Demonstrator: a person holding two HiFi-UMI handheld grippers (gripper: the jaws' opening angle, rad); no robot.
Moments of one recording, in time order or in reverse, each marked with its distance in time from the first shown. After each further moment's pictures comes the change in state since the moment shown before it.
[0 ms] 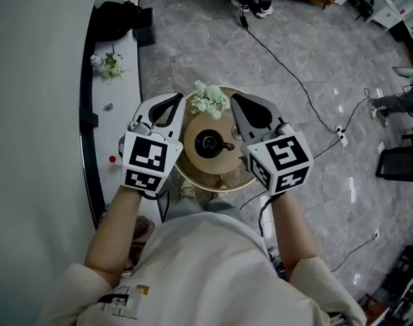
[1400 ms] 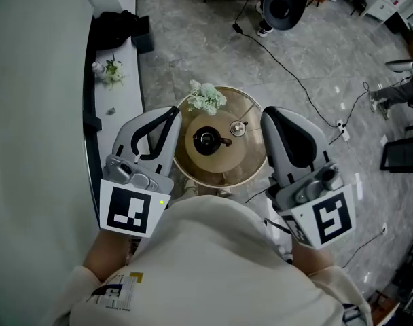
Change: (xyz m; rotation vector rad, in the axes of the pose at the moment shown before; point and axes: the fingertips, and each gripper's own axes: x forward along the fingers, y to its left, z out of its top) left arm -0.103 -0.060 0.095 0.226 -0.261 -0.022; right arm -0.161 0.025 0.099 -0.093 -0.376 -0.033
